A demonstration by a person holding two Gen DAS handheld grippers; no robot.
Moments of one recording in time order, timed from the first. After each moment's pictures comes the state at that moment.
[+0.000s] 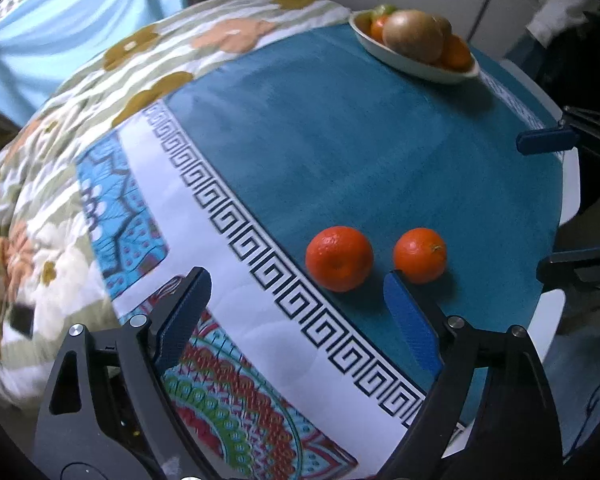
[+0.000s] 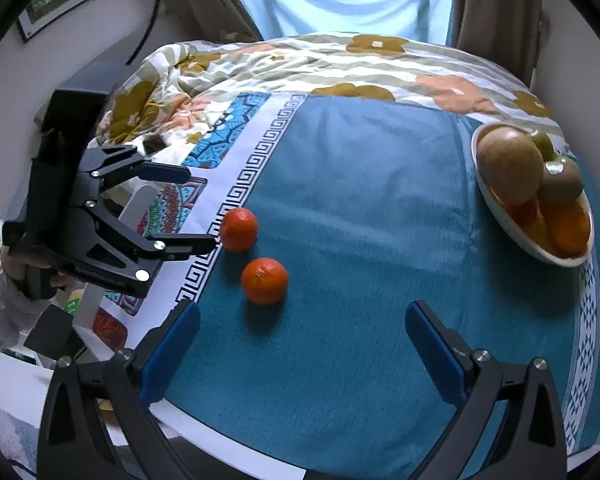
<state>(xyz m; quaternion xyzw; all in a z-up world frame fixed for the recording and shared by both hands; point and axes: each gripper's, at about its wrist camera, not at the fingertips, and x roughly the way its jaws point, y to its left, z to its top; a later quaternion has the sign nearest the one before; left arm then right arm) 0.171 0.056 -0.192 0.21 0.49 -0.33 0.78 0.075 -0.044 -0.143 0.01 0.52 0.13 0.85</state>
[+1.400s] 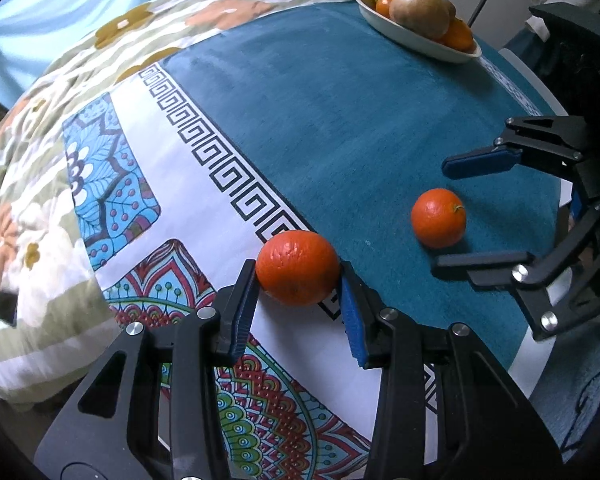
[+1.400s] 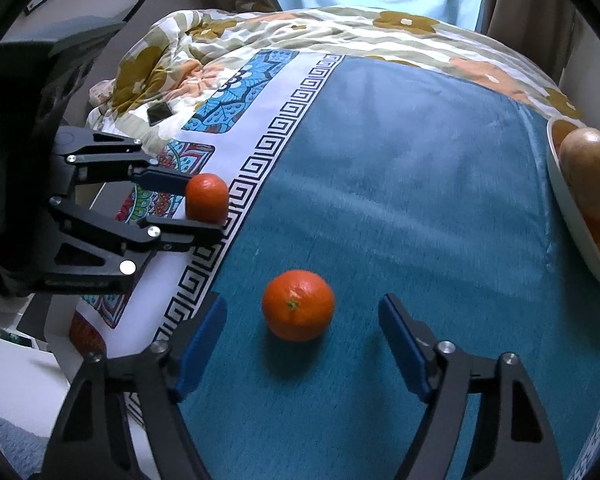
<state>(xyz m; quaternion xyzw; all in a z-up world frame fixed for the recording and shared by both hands) 0.171 0.081 -0.210 0.19 0.52 -0.34 0.76 0.113 -0.003 -0.192 -0.02 0.55 0.16 0.82</state>
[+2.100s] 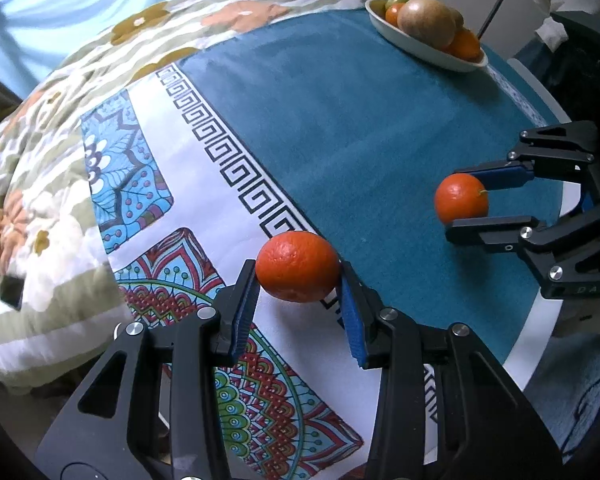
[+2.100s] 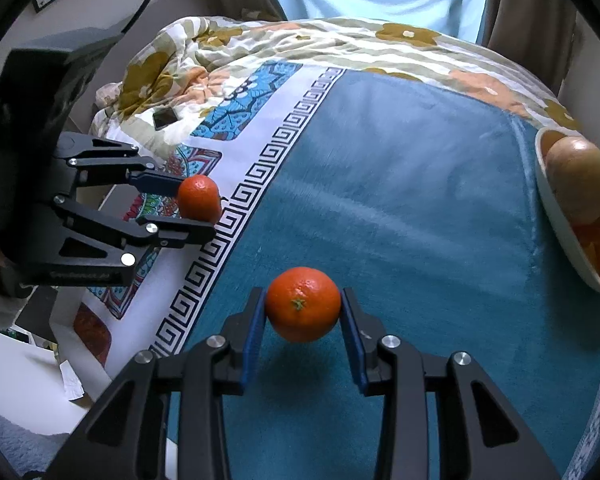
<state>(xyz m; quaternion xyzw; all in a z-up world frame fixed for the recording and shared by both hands) 0.159 0.085 -0.197 0.18 0.52 -0.31 0.78 0.097 -0.017 -0.172 -0.02 0.53 0.17 0.83</state>
